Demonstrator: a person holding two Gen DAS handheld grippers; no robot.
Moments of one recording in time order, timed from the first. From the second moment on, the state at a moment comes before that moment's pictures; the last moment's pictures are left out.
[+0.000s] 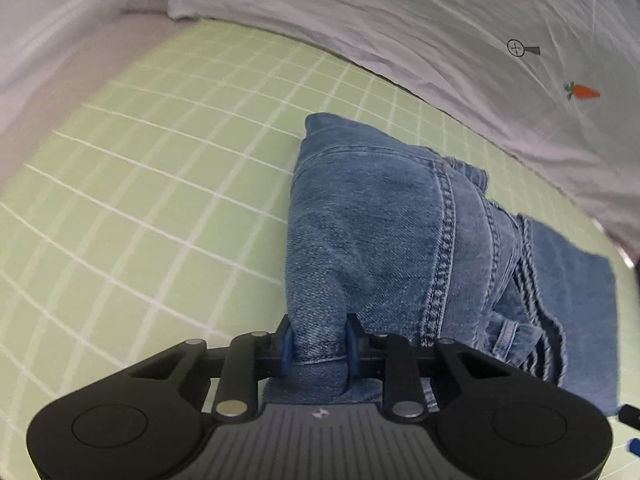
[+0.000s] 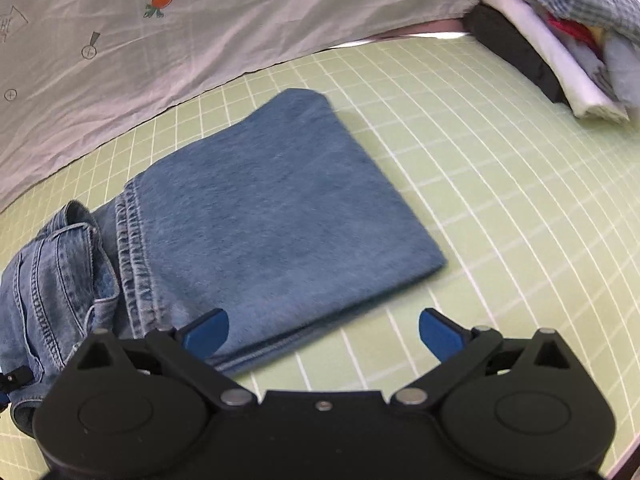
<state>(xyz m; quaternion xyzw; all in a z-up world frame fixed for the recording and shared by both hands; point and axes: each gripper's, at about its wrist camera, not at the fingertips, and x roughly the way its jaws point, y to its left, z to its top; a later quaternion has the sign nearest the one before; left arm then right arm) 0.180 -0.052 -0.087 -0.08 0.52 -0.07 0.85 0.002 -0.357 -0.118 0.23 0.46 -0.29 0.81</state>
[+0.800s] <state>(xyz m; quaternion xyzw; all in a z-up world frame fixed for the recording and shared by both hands) 0.140 -0.190 0.021 -0.07 0.39 -0.11 0.91 -0.059 -0.451 -0.129 0.23 0.48 -0.29 0.80</state>
